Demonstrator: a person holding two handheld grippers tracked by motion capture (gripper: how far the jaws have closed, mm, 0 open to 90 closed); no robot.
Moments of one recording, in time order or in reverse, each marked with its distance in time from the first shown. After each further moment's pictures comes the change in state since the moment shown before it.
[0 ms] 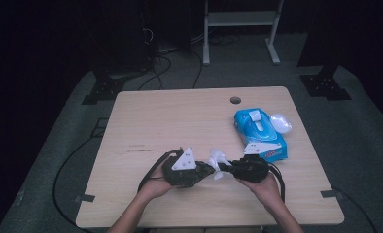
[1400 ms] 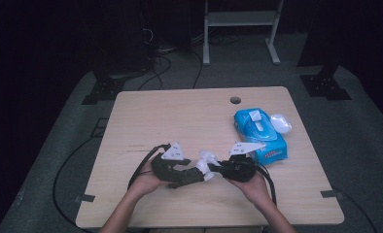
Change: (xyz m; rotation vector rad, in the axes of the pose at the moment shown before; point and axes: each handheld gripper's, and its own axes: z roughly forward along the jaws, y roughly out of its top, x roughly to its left) left arm 0.030 -0.027 -0.022 0.067 -0.023 -0.178; right arm 0.014 0.011 0.031 0.030 -0.007 -0.055
